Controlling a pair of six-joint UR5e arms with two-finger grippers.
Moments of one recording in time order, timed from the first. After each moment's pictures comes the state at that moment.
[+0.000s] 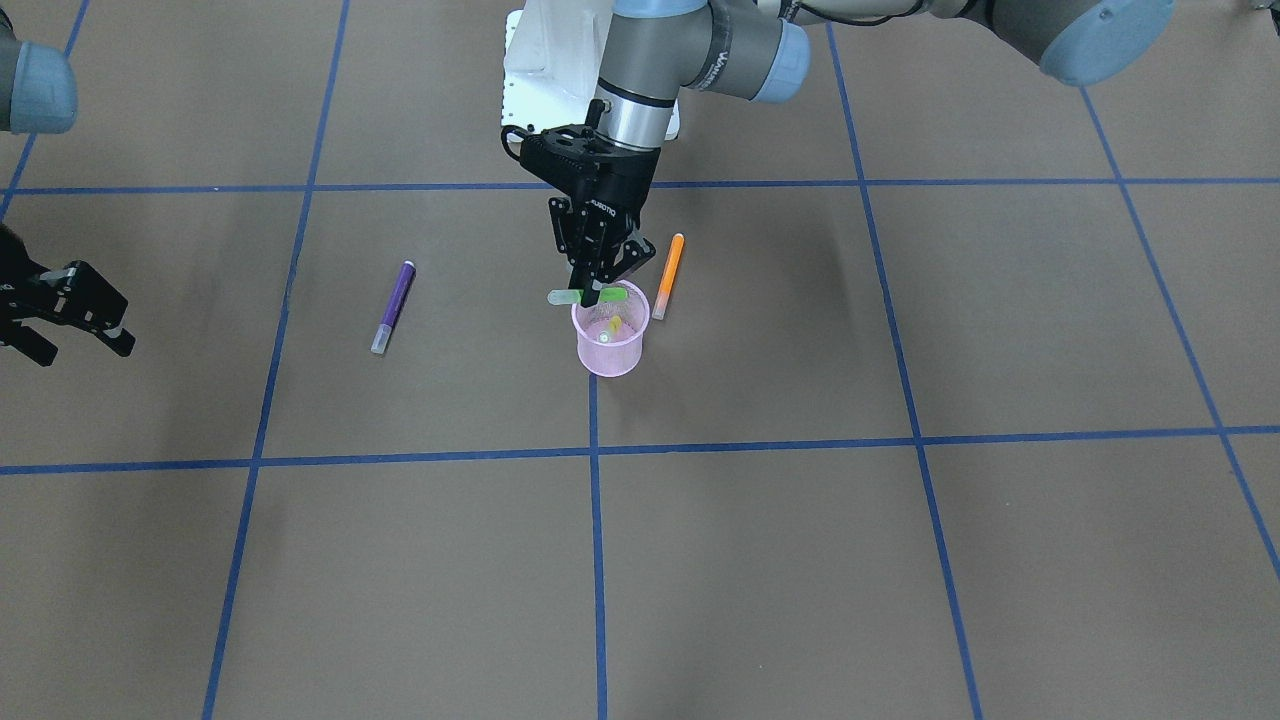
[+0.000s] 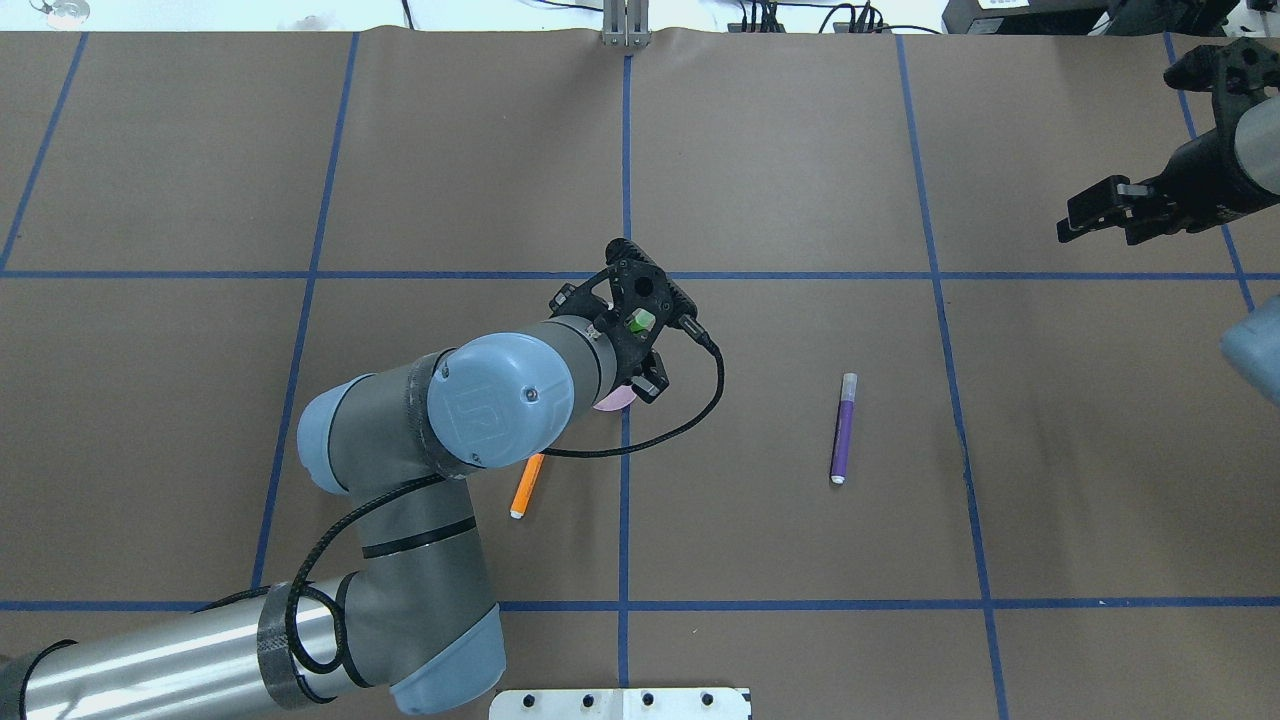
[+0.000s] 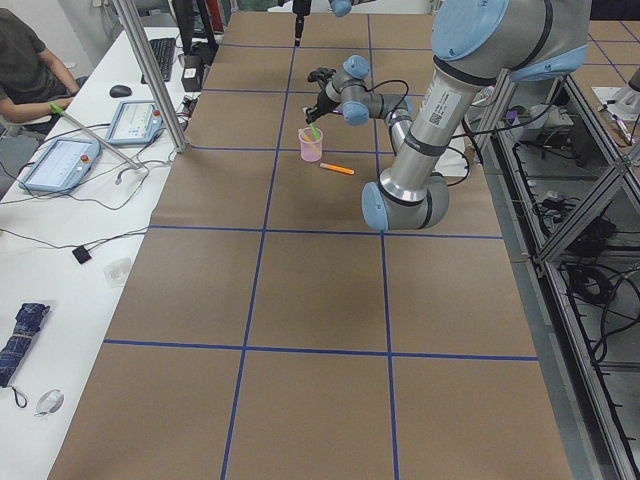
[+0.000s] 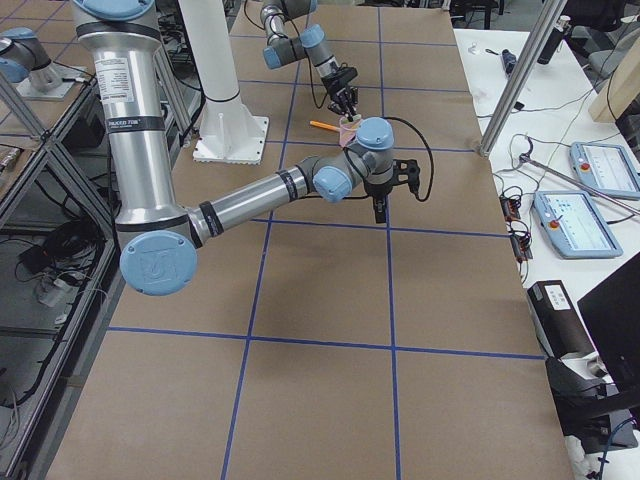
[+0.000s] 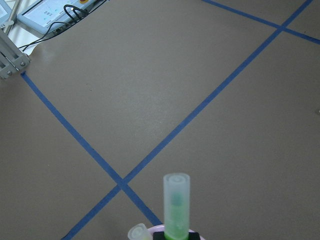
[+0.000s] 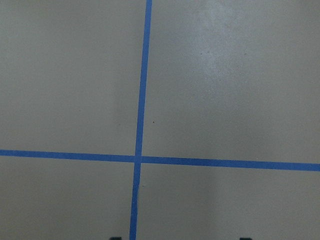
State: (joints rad) left arm -0.38 -2.29 -1.69 -1.90 -1.37 -0.48; right arm 1.12 -1.45 1.85 -1.28 2.24 0.76
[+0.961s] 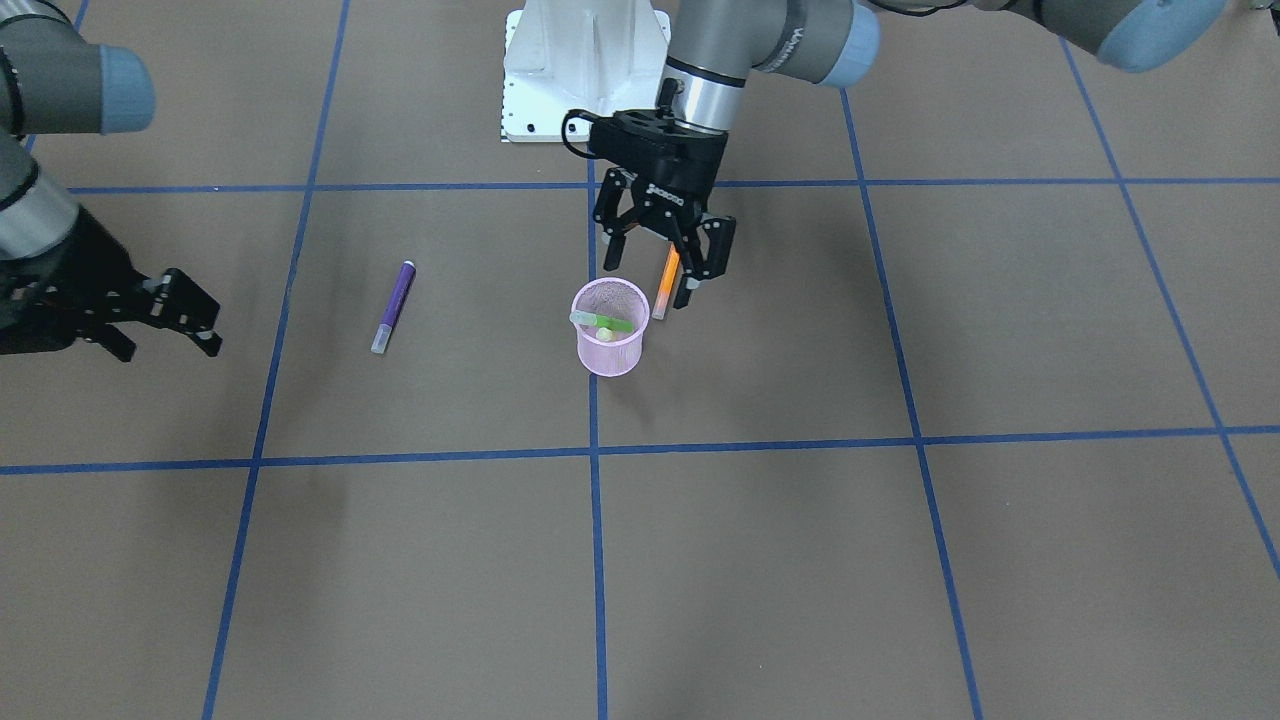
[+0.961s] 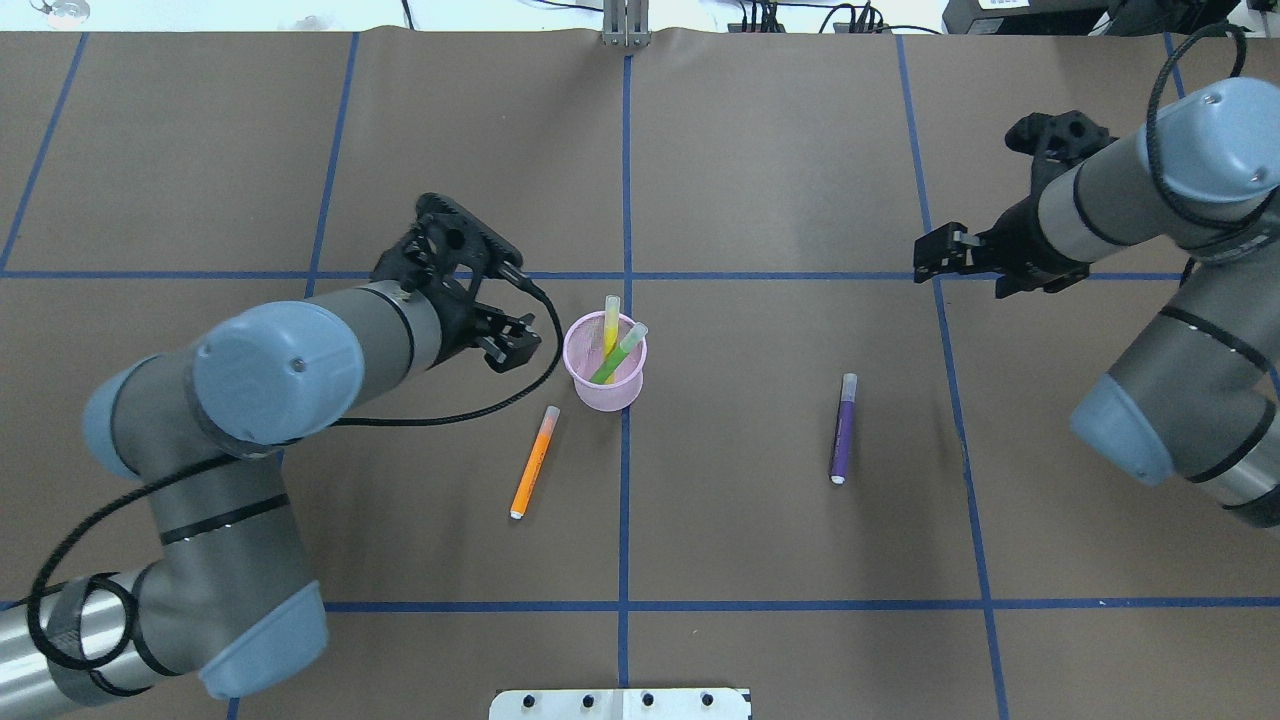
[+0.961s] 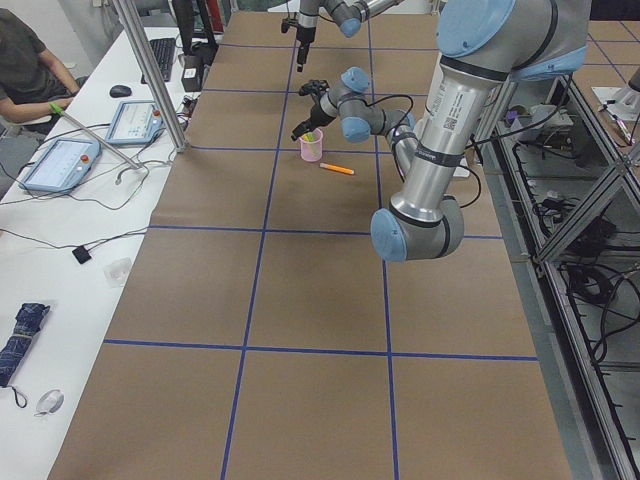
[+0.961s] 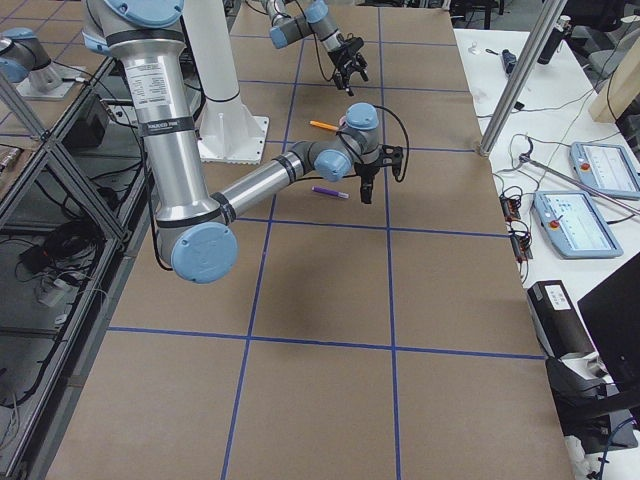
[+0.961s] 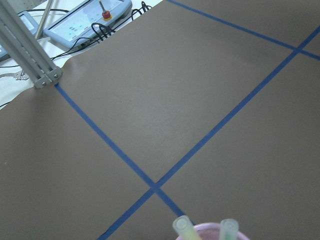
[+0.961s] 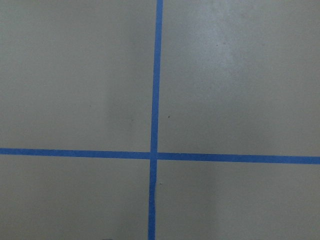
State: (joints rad) left arm -0.50 -2.00 -1.94 -1.90 -1.42 -0.61; right arm 0.84 -1.33 1.85 -1.29 2.04 1.19
